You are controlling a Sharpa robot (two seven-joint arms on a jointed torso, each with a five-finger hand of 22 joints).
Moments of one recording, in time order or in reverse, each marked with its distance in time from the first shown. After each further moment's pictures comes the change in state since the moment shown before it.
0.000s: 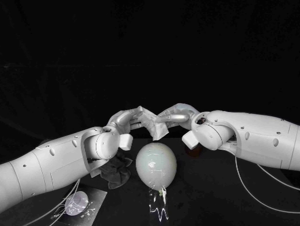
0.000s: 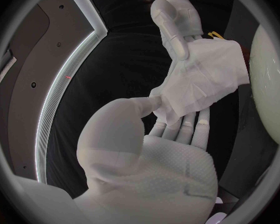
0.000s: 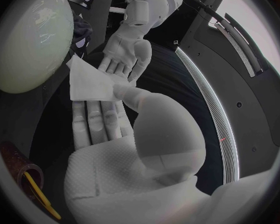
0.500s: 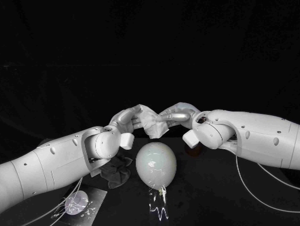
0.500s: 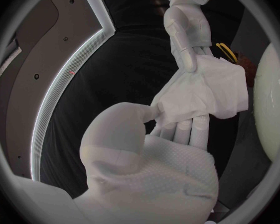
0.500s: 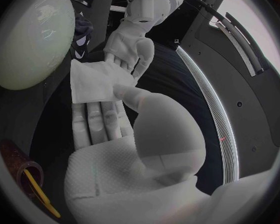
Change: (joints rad) left arm 0.000 0.003 0.000 0.001 0.045 0.061 0.007; left_hand -0.025 0.050 0.005 0.151 0.004 -0.218 -0.026 0.151 0.098 0.216 -0.051 0.034 0.000 0.440 -0.087 -0.107 -0.133 0.084 0.410 -0.074 0.107 0.007; right arm 0.000 -0.002 0.000 -0.006 0.002 -0.006 -0.001; right_hand 0.000 0.000 -0.003 -0.003 -0.008 -0.001 0.000 0.004 -0.001 0.000 0.000 0.000 -0.001 0.000 0.000 0.000 0.000 -0.007 -0.002 -0.002 0.008 0.009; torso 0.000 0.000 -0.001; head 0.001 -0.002
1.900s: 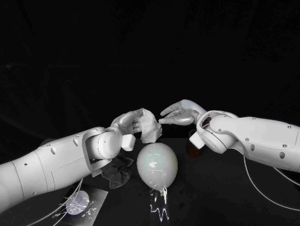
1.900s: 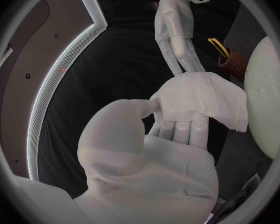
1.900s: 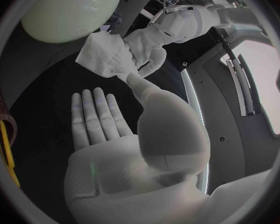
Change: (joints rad) left arm 0.001 -0.010 0.000 0.023 0.018 -0.076 -0.069; left_hand 0.049 -0.080 -0.055 -0.083 0.000 0.256 0.020 -0.179 -0.215 0.150 -0.043 -0.041 -0.001 0.173 -0.042 -0.106 -0.037 -0.002 0.121 -0.040 -0.050 -0.017; right arm -0.007 -0.032 -0.003 0.036 -0.395 -0.122 0.022; right_hand -0.034 -0.157 -0.269 0.113 -0.044 -0.282 0.026 -0.042 -0.056 -0.334 0.117 0.029 -0.001 -0.276 0.096 -0.028 0.002 -0.008 -0.091 0.042 -0.136 -0.113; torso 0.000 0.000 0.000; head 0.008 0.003
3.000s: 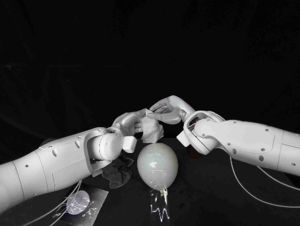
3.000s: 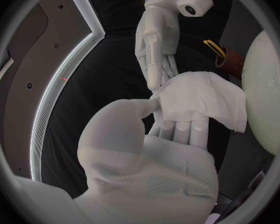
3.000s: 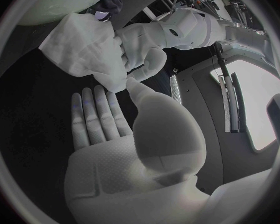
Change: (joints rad) left arm 0.000 -0.002 0.000 0.016 -0.091 -0.001 0.008; left_hand 0.004 -0.004 -0.011 -0.005 0.000 0.015 -0.002 -0.007 -0.009 0.011 -0.004 -0.010 0.000 0.007 0.000 -0.008 0.002 -0.008 0.005 -0.002 -0.008 0.000; right arm -0.019 0.111 0.000 -0.060 -0.104 -0.121 0.094; right_hand 0.053 0.086 -0.065 0.095 -0.068 0.101 0.021 0.004 -0.015 0.025 -0.029 0.085 0.002 -0.005 -0.016 0.099 0.001 -0.001 0.018 0.000 -0.020 -0.033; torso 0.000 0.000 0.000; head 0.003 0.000
